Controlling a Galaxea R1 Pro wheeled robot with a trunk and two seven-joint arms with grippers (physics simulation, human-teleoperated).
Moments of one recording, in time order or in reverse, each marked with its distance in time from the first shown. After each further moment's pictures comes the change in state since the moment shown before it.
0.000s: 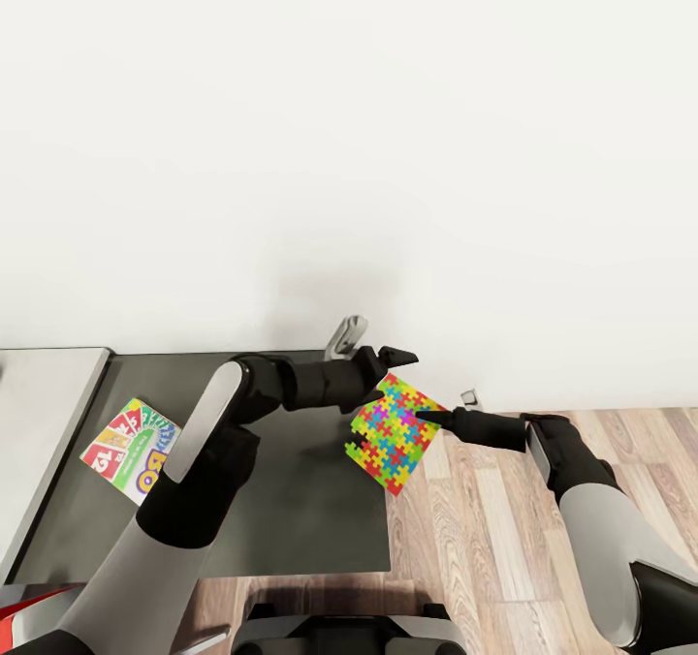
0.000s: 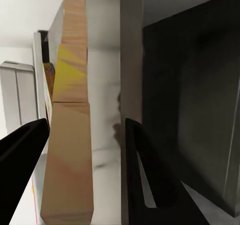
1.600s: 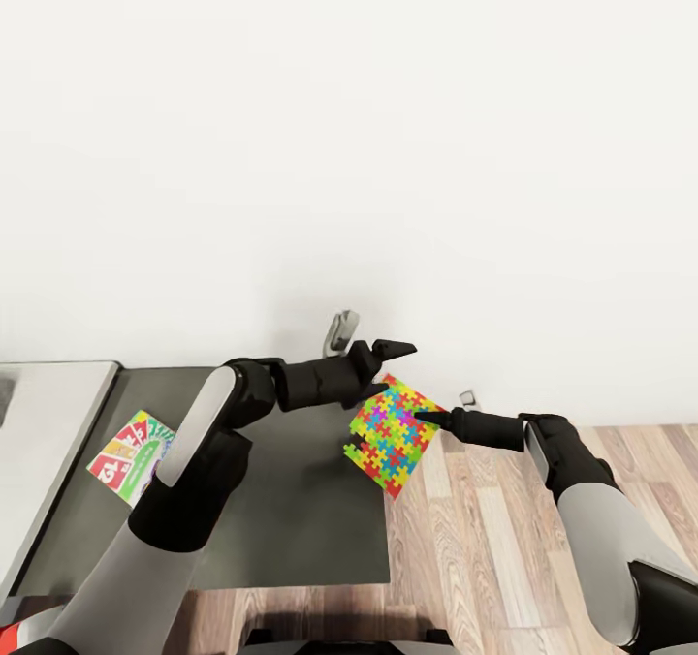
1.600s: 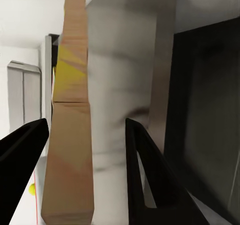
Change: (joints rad) left arm 0.017 0.027 0.011 0.000 0.000 0.001 -0.162; right arm -0.002 0.004 0.002 0.001 0.008 0.001 -0.004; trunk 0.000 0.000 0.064
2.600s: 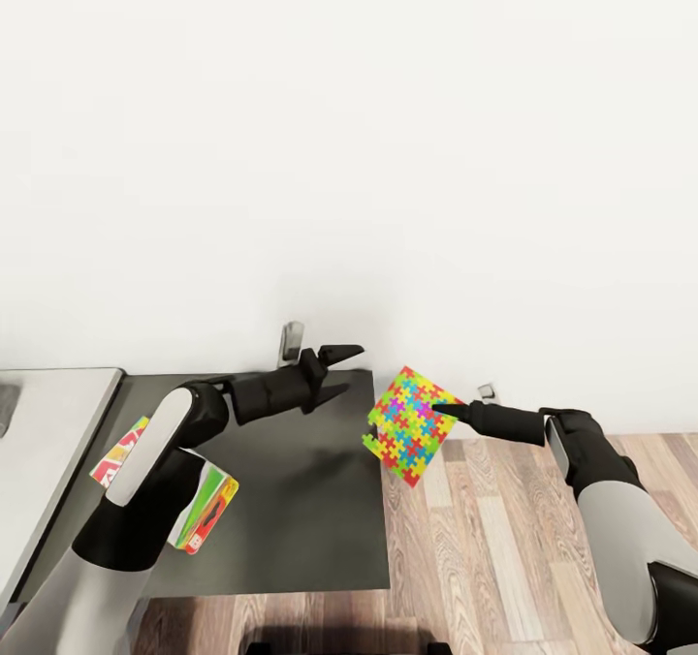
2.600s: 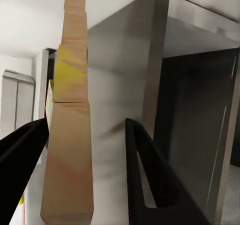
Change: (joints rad) left arm 0.084 0.160 0.078 0.005 -0.001 0.000 -0.230; right arm -0.002 -0.055 -0.009 -0.040 -0.013 0.002 0.005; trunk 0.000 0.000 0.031
